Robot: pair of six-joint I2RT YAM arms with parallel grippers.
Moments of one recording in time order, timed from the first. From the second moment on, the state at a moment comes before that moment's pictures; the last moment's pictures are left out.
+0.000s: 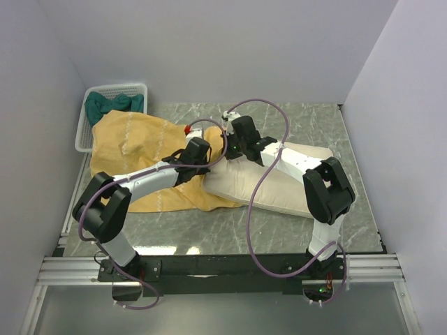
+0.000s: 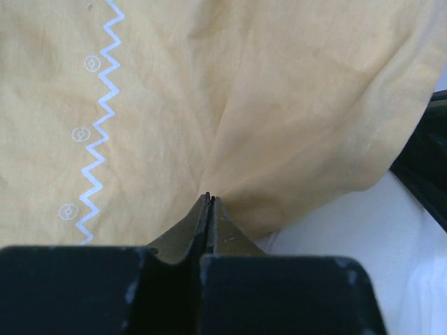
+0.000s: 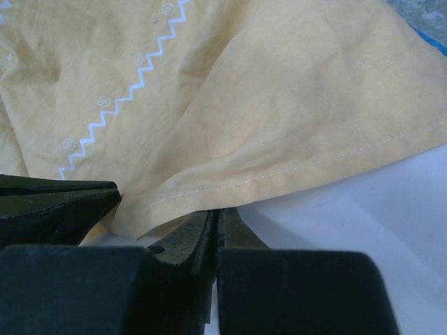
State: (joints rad) left arm -0.66 1.66 1.04 -0.13 -0.32 -0.60; right arm 0.59 1.85 1.33 -0.15 -0.09 0.21
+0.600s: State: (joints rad) left arm -0.65 1.39 0.83 -0.16 -0.31 -0.65; right arm 0.59 1.85 1.34 -0.17 -0.10 0.21
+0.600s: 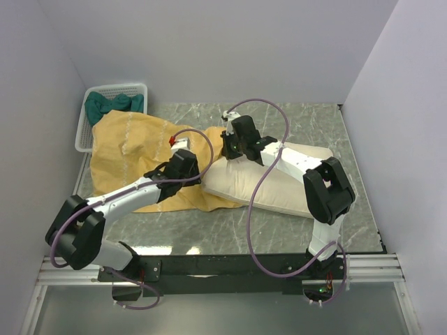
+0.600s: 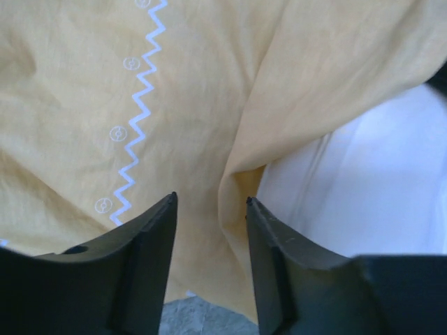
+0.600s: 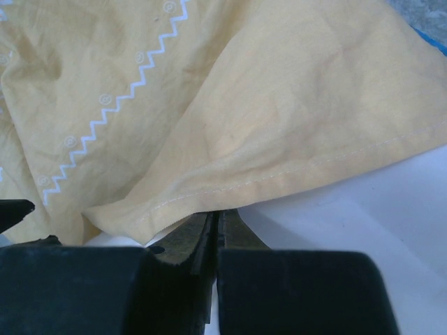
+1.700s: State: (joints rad) left arm -0.62 1.26 0.81 -0.15 -0.07 -0.62; right arm 0.59 1.93 1.45 -0.23 0.13 0.35
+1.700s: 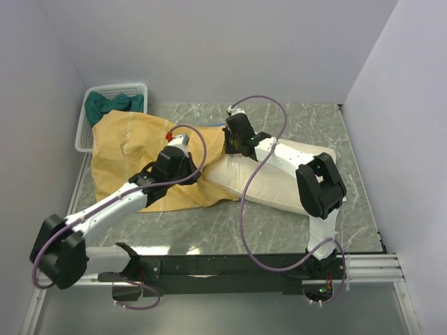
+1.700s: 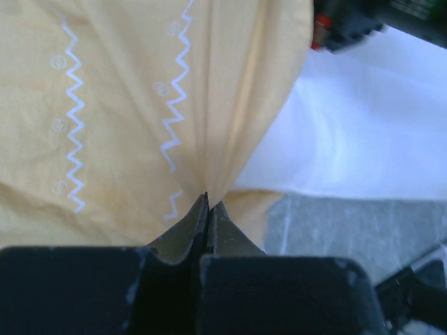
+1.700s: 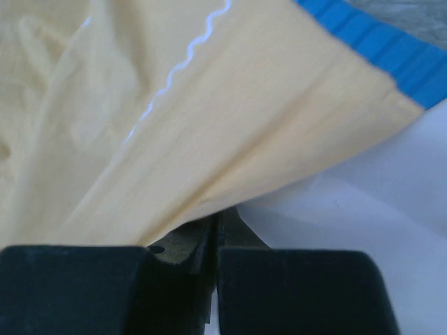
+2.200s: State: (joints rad) left arm -0.65 1.34 1.03 -0.27 0.21 -0.54; right arm 0.58 1.87 1.36 -0.15 0.17 0.56
